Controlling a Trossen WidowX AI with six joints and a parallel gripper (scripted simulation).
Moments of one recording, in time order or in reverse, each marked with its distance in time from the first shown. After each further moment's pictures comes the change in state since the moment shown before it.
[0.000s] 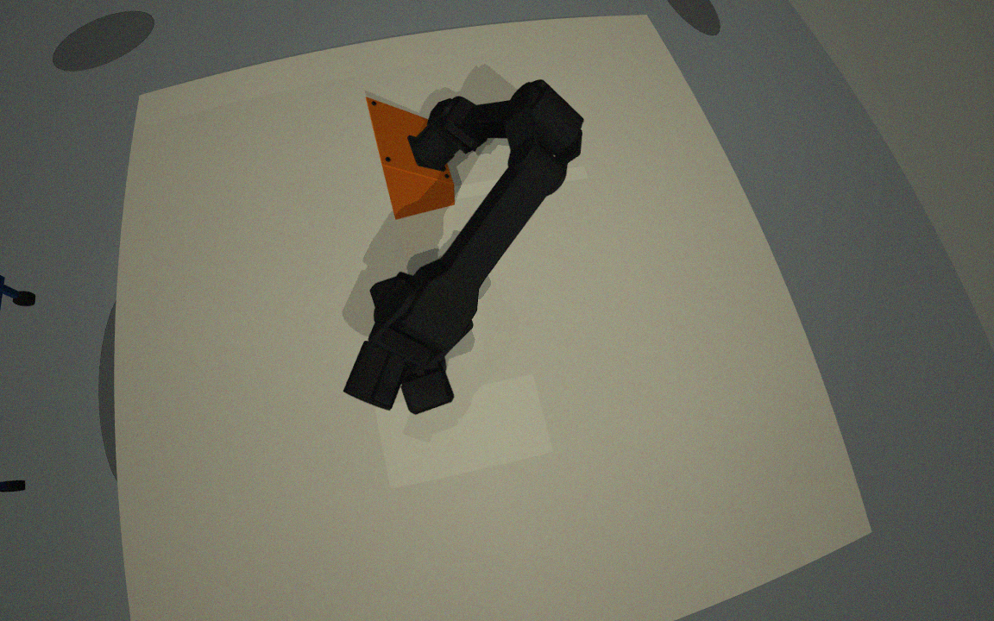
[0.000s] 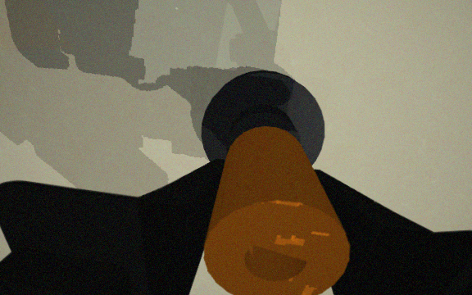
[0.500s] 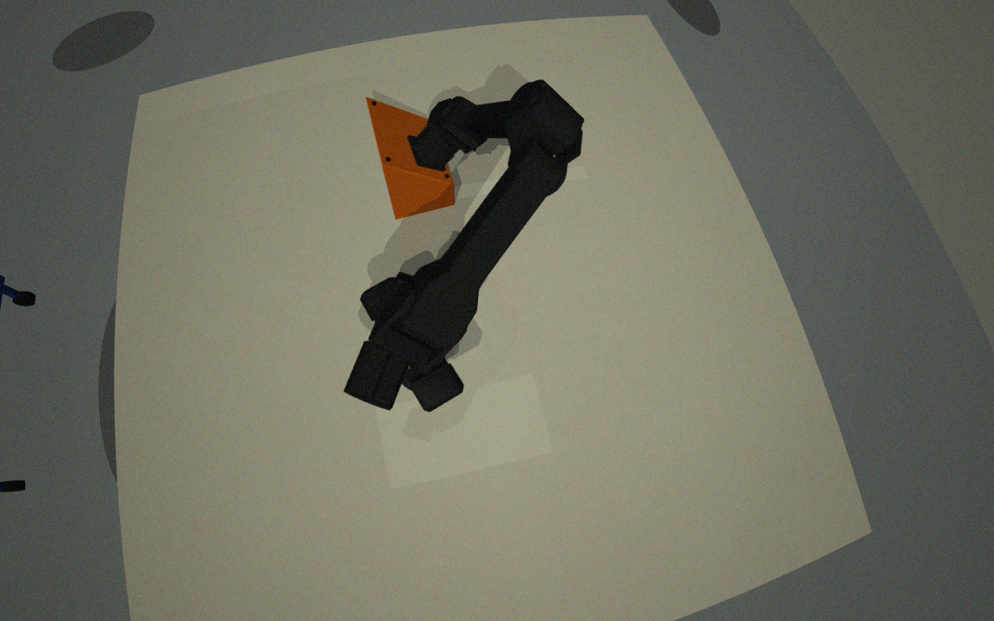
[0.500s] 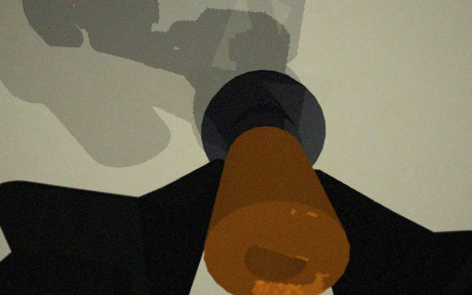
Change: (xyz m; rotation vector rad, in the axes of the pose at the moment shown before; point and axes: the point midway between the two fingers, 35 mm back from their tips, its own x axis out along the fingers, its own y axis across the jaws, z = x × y) arm 0.001 0.000 0.000 -0.201 0.002 -0.001
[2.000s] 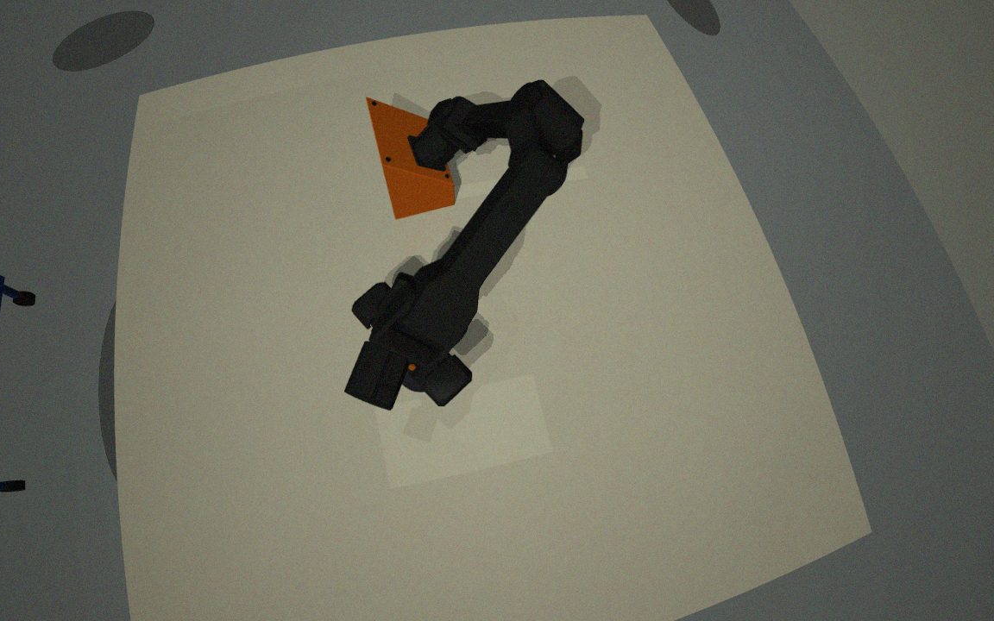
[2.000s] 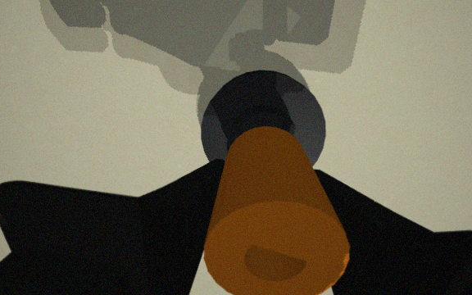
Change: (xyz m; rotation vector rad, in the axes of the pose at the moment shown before) arm 0.001 0.000 0.000 -0.211 0.000 0.001
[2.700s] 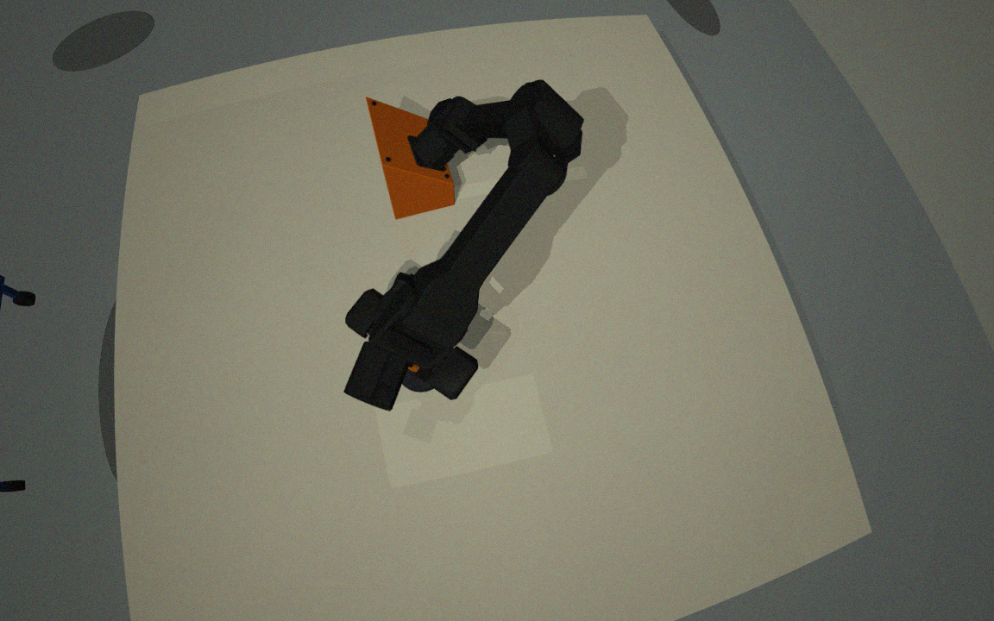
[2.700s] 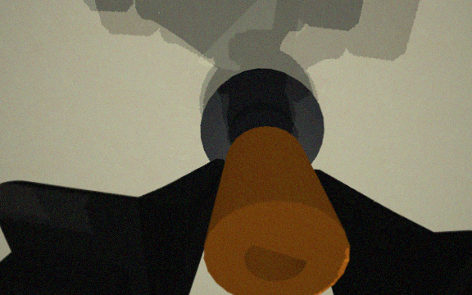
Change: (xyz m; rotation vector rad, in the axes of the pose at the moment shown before) arm -0.002 -0.001 -0.001 -0.199 0.001 -0.001
